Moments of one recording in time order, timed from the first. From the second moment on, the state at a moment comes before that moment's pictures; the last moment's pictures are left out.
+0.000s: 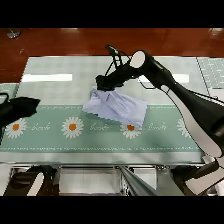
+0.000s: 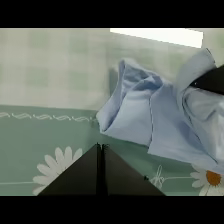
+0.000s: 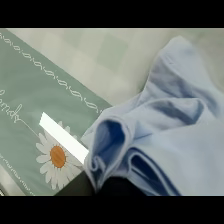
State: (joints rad) left arm 0.03 -0.43 0.76 1.20 -1.08 -1.61; right arm 0.53 -1.78 1.68 -0.86 1.05 1.51
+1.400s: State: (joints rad) left arm 0.03 -0.59 0.62 1.05 -0.88 -1.59; right arm 0.04 -0.91 0.58 -0.99 0.88 1.72
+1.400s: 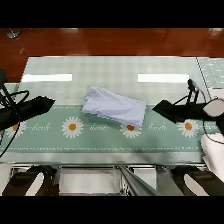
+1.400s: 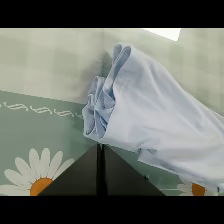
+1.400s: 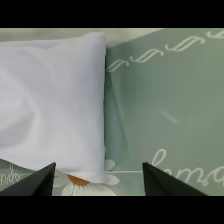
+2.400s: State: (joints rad) left arm 0.03 -0.62 0.62 1.03 -0.86 -1.58; right arm 0.16 -1.48 1.14 -0.60 1.06 1.29
